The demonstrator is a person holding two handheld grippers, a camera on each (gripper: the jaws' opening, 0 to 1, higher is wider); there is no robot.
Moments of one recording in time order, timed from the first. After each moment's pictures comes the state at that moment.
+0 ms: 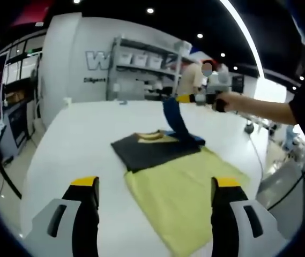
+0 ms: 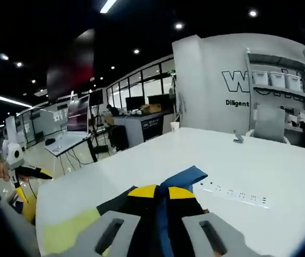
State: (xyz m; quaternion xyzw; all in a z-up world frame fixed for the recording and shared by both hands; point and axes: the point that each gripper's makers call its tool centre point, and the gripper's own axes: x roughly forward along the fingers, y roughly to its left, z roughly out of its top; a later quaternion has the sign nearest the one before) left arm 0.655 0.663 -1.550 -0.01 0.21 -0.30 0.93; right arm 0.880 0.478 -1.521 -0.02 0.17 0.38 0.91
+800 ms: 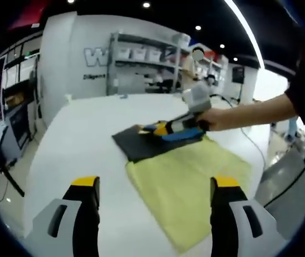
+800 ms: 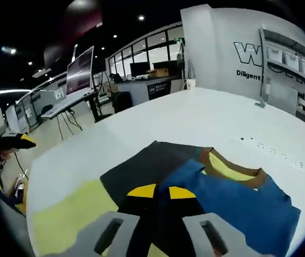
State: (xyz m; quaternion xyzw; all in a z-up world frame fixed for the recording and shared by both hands) left arm 0.643 0.666 -1.567 0.01 0.23 -0.29 0.93; right arm 0.848 0.561 -1.645 -0.06 0.28 0.39 0.88
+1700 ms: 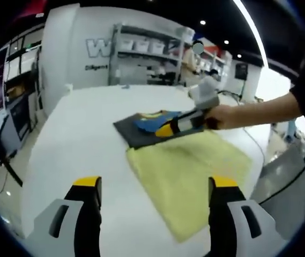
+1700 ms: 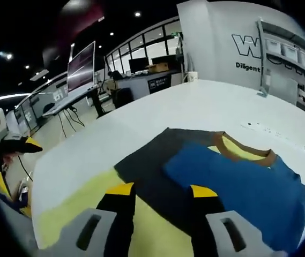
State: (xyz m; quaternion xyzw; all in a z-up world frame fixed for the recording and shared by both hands) left arm 0.632 0.680 -1.588 0.01 0.27 -0.28 0.92; right arm 0.811 0.559 -1.651 -0.04 0.30 0.38 0.87
